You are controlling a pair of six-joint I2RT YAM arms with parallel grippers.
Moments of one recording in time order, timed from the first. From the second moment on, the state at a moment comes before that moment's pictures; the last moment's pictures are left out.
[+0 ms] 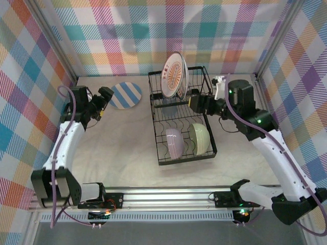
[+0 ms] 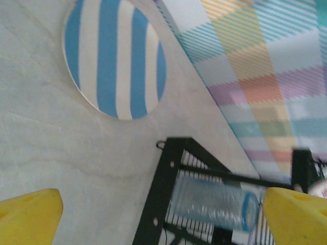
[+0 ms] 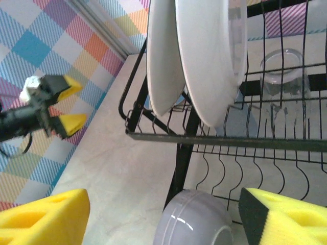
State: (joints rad) left arm 0.05 1.26 1.08 -0.45 0.30 -0.91; right arm 0.49 1.13 1.39 -0.72 -0.26 0.43
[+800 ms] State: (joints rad) left arm 0.02 0.91 0.88 -0.69 0.30 -0.60; right arm 0.66 1.45 1.71 -0.76 -0.02 0.32
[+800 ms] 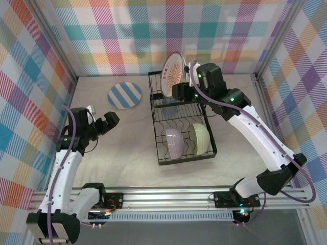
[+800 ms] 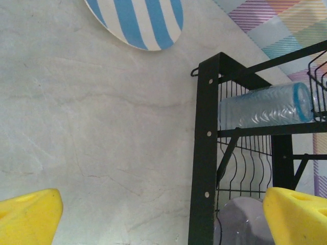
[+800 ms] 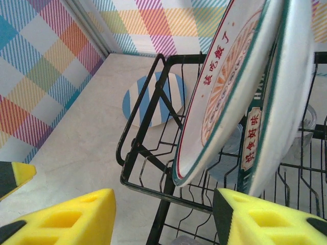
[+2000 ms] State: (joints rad) left arm 0.02 0.90 0.85 -0.68 0.32 -0.60; right arm 0.73 1.55 1.79 -0.76 0.07 0.31
